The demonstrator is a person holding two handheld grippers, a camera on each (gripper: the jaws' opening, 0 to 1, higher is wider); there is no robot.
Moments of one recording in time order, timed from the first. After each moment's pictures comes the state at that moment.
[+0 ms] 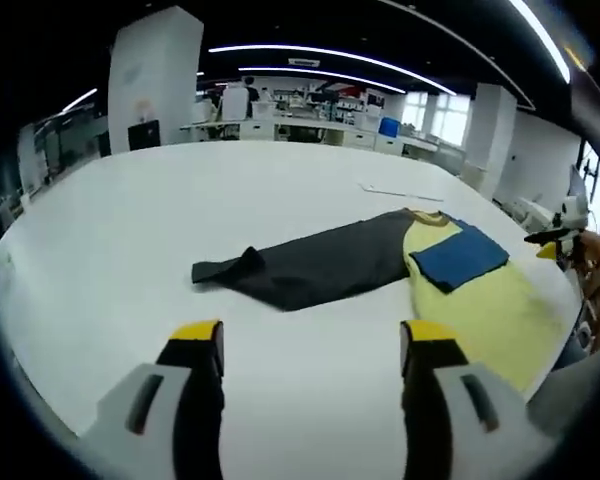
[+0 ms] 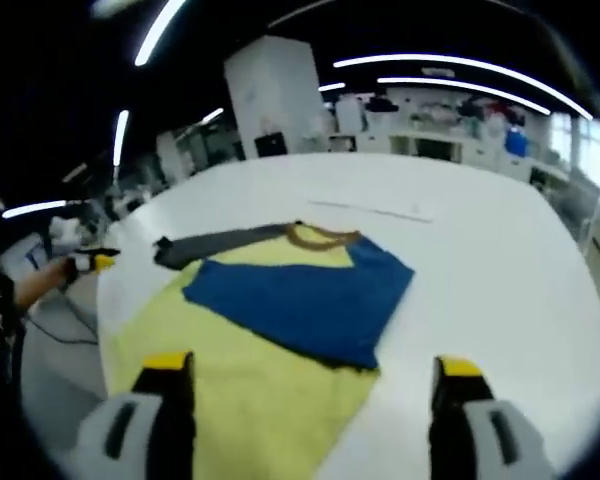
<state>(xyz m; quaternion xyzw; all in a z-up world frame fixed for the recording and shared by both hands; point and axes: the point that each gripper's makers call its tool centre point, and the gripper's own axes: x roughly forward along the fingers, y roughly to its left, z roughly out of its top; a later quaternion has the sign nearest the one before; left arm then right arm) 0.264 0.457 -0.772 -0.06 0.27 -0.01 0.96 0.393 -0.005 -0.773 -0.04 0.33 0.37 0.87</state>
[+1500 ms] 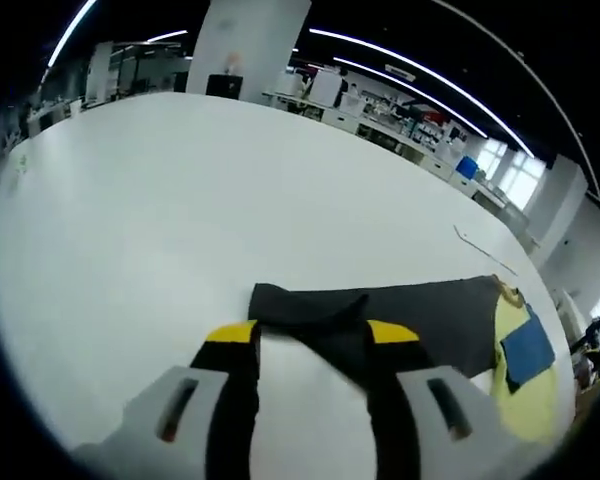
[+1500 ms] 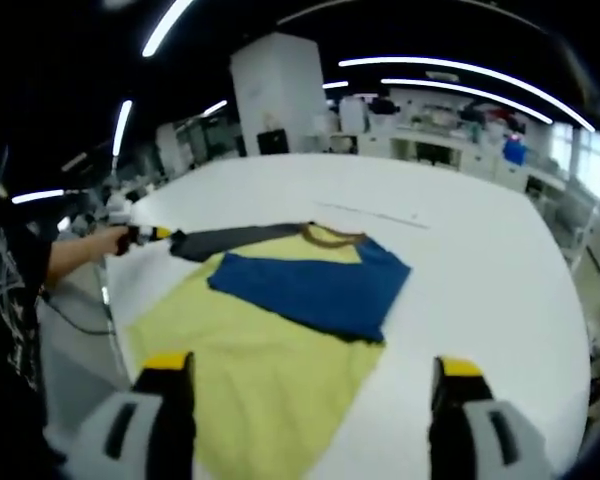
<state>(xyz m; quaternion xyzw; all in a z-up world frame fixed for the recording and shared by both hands) 0.339 0.548 -0.826 -0.21 0.28 0.15 0.92 0.349 -0.019 -0.746 -0.06 0.33 0.35 0.87</state>
